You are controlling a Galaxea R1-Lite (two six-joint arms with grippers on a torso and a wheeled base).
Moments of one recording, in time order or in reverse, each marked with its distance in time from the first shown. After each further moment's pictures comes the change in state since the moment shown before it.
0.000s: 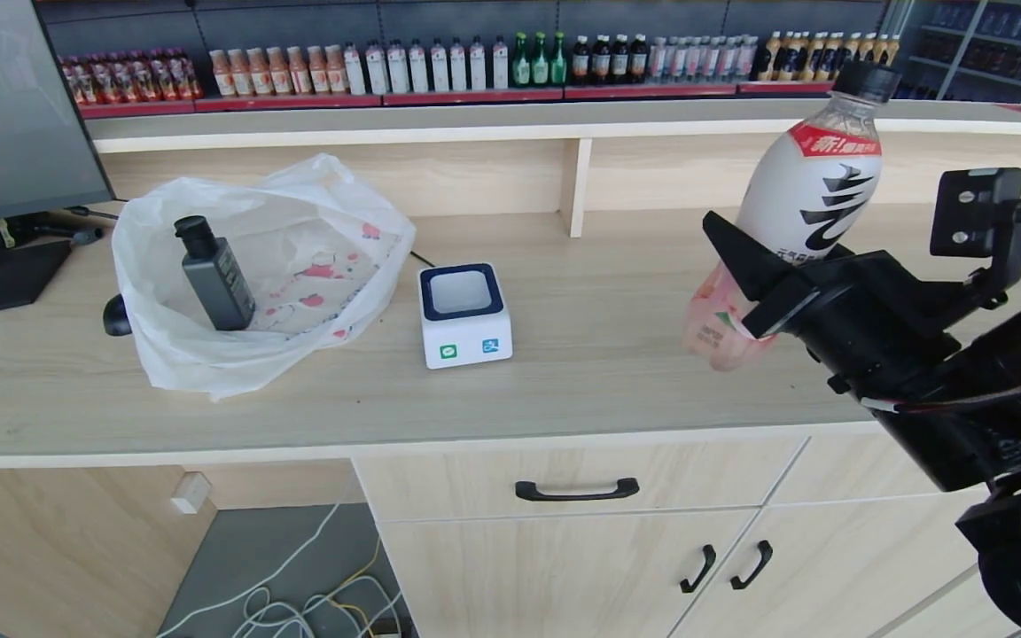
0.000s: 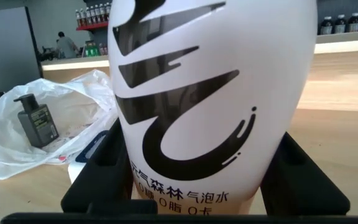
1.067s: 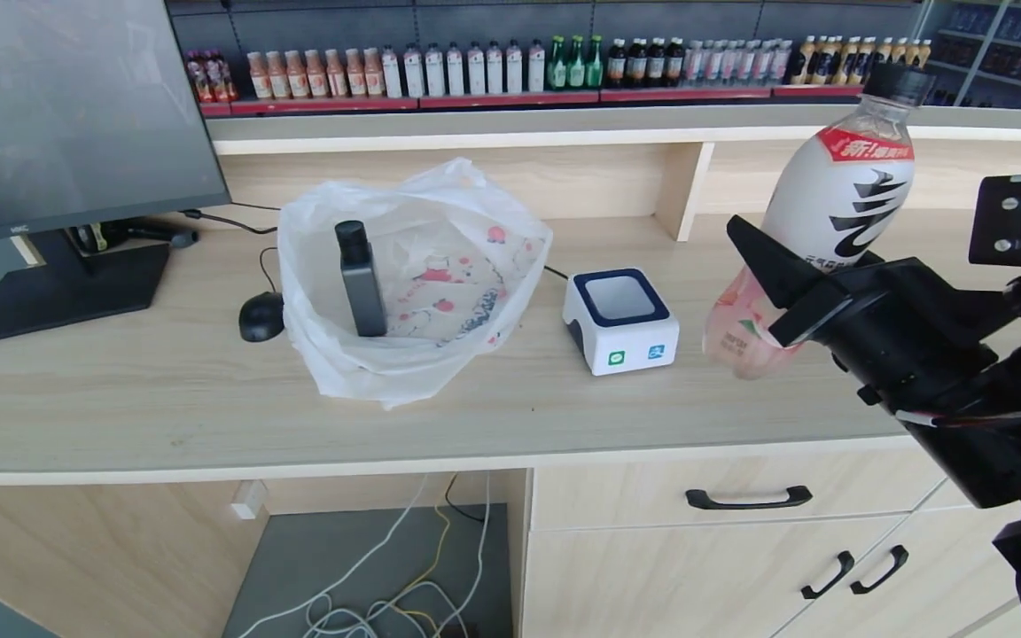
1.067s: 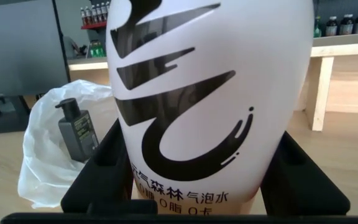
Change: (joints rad) left arm 0.000 0.000 0.000 0.000 0.000 -0.002; right arm -0.013 -0.049 0.057 -0.001 0.000 0.000
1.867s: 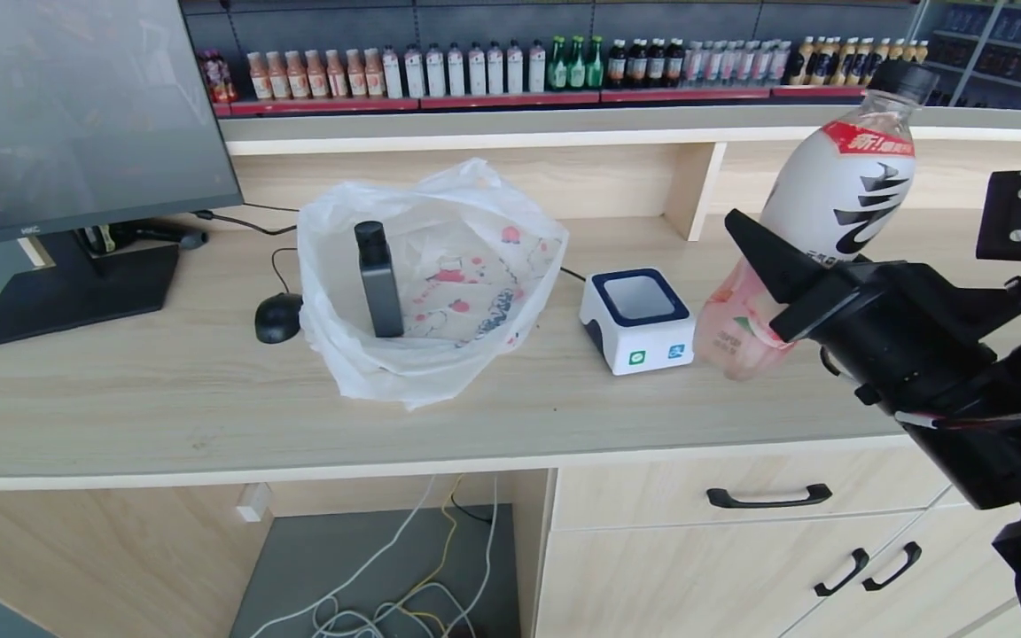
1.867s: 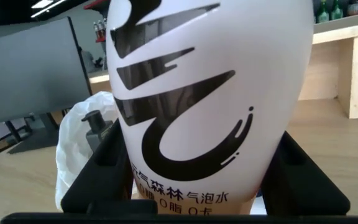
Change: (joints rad) left arm 0.000 0.000 0.000 0.000 0.000 0.004; right arm 0.009 0.000 -0.008 0.001 -0.003 0.126
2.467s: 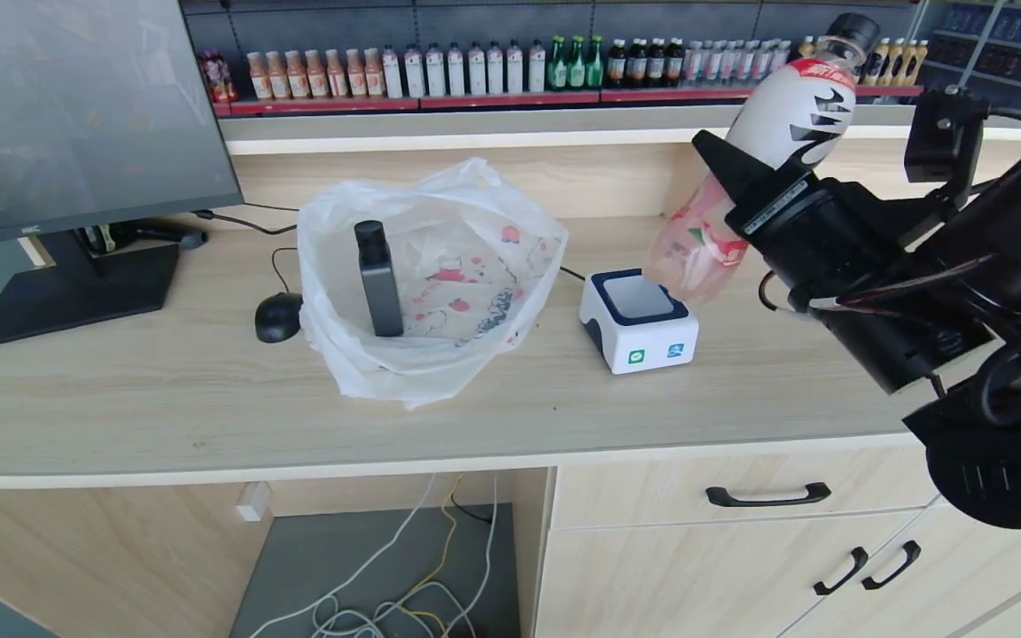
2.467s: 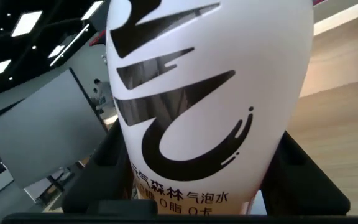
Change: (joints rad) left arm 0.000 0.000 0.000 0.000 0.000 0.000; right arm -0.005 0.106 -0.372 0.266 -0.066 0.287
